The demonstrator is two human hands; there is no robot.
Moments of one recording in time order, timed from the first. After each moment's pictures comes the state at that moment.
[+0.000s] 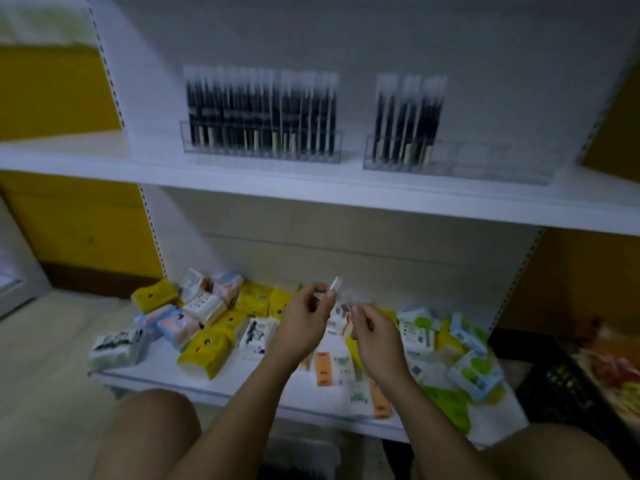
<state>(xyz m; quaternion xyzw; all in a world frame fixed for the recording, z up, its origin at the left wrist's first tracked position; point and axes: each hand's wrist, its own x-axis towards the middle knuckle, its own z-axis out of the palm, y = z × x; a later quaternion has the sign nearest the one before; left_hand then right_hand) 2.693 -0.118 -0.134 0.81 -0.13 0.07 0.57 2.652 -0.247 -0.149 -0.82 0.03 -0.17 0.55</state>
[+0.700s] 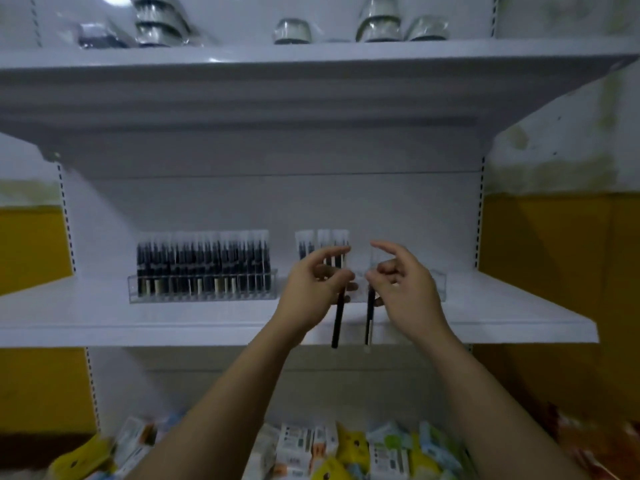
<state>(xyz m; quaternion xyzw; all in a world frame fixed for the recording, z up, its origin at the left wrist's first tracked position) 2.691 -0.213 0.113 0.67 -0.34 0.07 0.65 2.641 -0.358 0.104 -0.77 -0.06 -0.40 0.50</state>
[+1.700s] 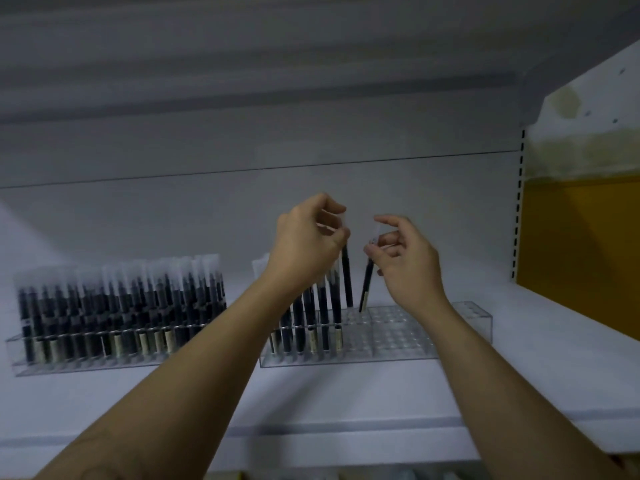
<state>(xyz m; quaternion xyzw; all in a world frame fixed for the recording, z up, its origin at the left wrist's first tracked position) 2.852 -0.299 0.186 0.77 -0.34 0.30 0.46 2.827 -0.450 0.137 -0.75 -0.04 -0.46 0.48</state>
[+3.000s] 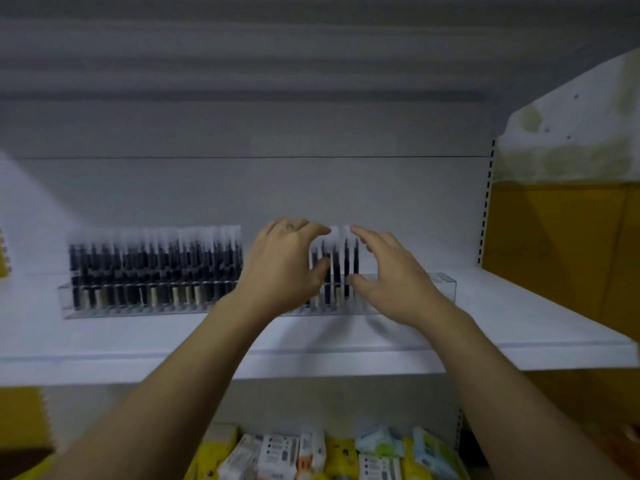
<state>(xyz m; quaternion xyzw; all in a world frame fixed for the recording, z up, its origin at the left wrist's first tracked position) 2.768 -0.224 0.153 0.85 -0.35 0.36 0.17 2.722 -0.399 0.128 -0.92 -0.06 -0.32 0.24</state>
